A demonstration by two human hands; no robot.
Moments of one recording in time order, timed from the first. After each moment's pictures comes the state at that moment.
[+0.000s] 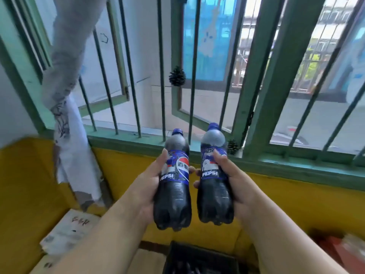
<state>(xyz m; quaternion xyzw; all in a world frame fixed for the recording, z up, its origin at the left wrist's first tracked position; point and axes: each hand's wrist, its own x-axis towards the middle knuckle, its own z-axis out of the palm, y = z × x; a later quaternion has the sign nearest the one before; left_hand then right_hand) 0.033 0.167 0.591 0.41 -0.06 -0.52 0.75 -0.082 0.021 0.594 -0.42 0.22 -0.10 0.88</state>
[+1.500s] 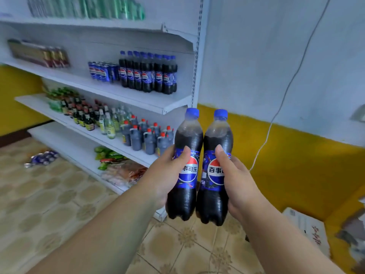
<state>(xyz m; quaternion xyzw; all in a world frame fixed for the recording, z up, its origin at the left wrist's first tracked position) -0.317 0.442 0.584 0.52 0.35 0.37 0.69 -0.181 0.369 0.589 -0.52 -0.27 0.45 0.67</state>
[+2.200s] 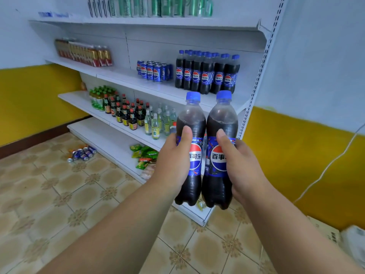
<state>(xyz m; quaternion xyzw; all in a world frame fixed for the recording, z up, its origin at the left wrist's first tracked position) -0.547 0.613 0.592 0.53 0.42 0.47 0.56 -0.421 0.561 0.598 -0.53 -0.35 0.42 0.64</state>
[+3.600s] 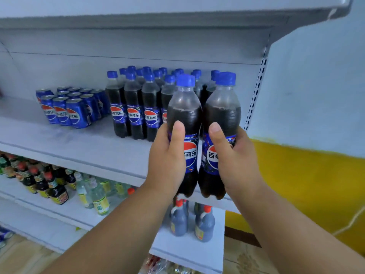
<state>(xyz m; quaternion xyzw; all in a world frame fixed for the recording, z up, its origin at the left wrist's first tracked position) -0.305 1.088 0.609 0.62 0.29 0.50 0.52 -0.212 1.007 0.614 -0.62 -0.34 0.16 0.69</state>
